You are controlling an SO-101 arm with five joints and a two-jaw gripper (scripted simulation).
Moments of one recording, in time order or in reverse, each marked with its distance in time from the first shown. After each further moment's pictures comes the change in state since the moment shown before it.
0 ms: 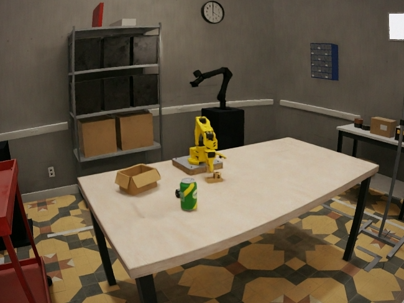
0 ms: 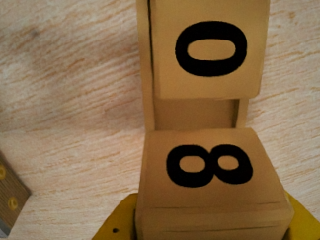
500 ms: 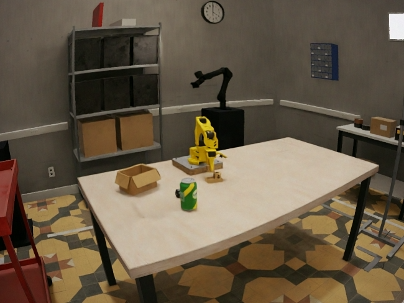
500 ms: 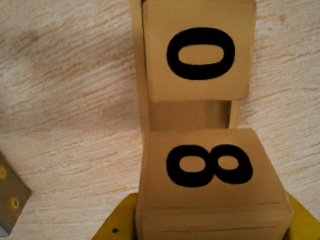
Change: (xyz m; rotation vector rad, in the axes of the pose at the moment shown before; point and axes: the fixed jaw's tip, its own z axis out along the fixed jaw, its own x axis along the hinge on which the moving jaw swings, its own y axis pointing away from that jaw) arm -0.002 -0.002 -0.003 0.005 0.000 0.007
